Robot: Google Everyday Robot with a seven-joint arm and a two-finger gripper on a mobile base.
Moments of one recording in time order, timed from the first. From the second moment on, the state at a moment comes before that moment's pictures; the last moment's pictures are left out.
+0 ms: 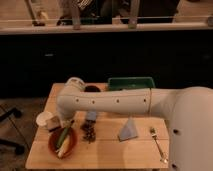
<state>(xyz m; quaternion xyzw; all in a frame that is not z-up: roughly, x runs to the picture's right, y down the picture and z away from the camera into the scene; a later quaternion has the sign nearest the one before) -0.220 0.140 0.715 -0.22 -0.26 -0.19 0.92</state>
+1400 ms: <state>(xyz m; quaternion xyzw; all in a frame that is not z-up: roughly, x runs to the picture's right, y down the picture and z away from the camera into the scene) -0.297 0.120 0.703 -0.26 -0.28 -0.44 0.81</state>
